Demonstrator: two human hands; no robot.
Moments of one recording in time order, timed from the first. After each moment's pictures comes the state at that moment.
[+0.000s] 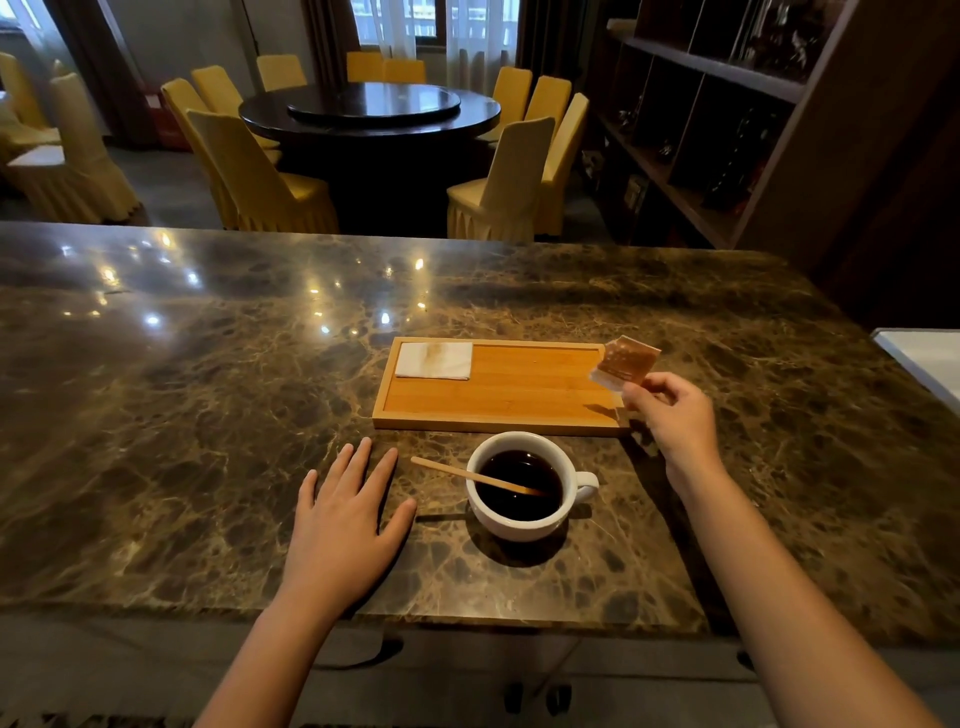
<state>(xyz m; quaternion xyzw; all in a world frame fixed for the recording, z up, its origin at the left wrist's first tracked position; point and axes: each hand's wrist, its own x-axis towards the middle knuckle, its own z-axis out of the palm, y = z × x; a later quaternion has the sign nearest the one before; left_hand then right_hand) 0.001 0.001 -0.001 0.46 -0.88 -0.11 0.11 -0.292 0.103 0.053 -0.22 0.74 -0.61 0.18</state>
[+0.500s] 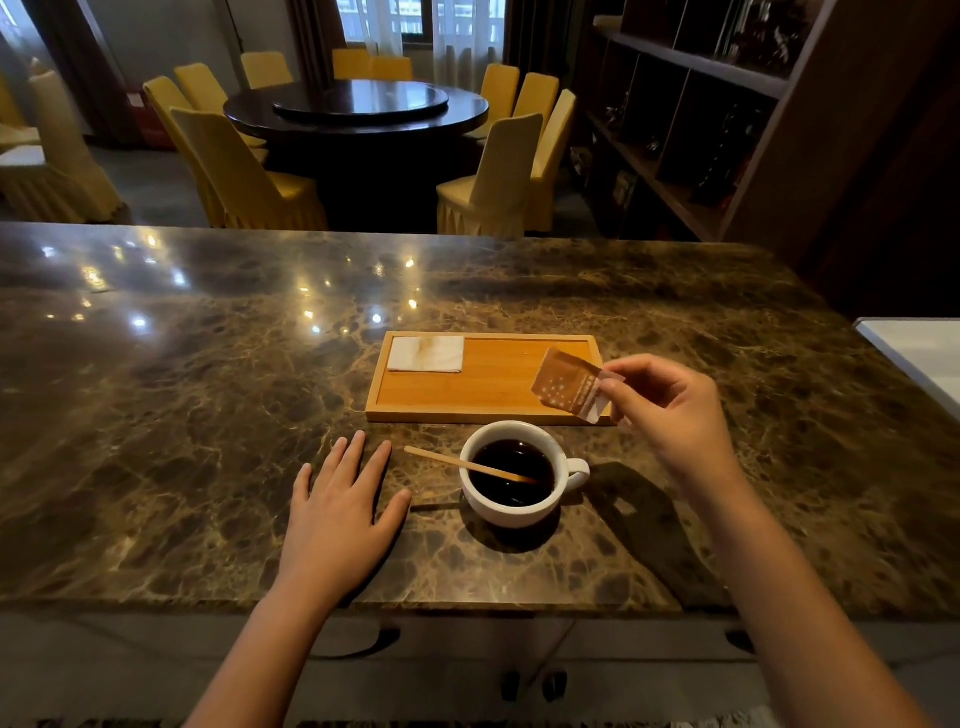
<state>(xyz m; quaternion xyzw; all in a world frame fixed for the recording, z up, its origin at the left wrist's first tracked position) 0.001 -0.002 -0.003 0.46 -0.88 -0.10 0.10 -0.248 0.139 0.101 -0.43 0.68 -0.58 0.14</state>
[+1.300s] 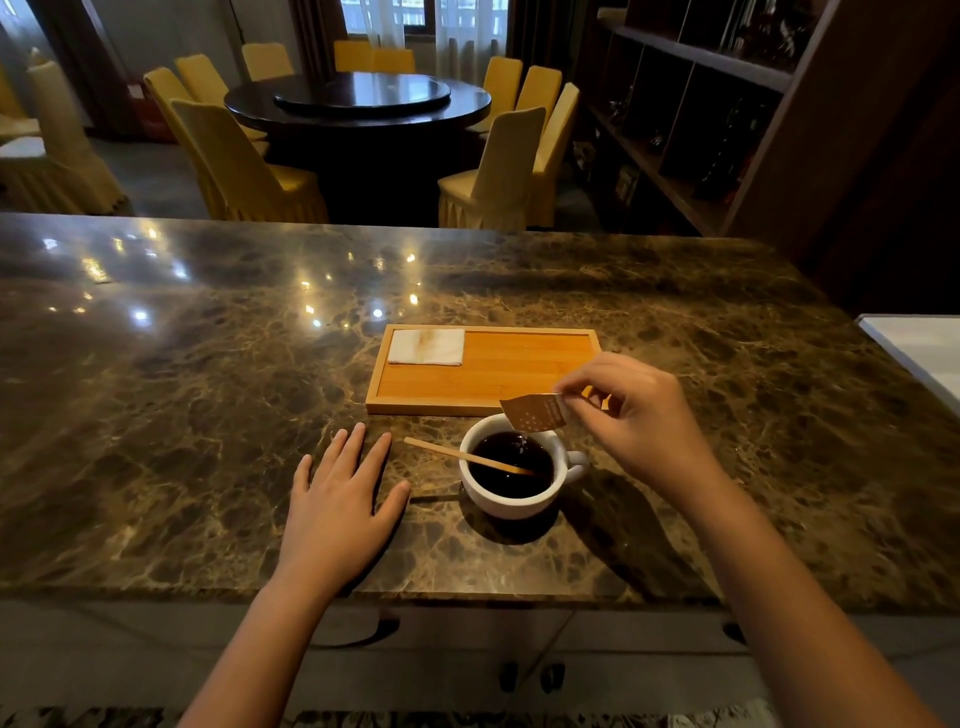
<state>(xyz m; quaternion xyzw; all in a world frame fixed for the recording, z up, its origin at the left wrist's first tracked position) 0.002 -0.002 -0.003 0.45 -0.88 -0.11 0.09 -0.235 0.133 0.106 -0.61 0.69 -0.38 -0.01</state>
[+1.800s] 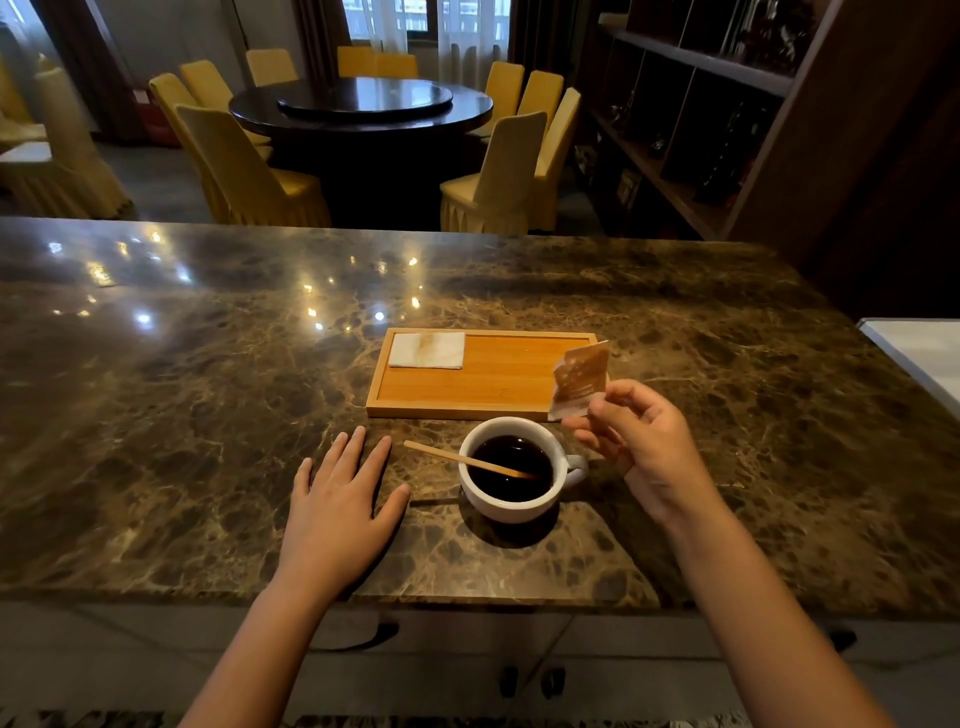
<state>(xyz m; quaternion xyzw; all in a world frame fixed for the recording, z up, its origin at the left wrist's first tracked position) 0.001 -0.001 -0.001 0.46 -0.88 -0.10 0.10 -0.234 0.138 0.083 -0.24 0.54 -0.71 0.38</state>
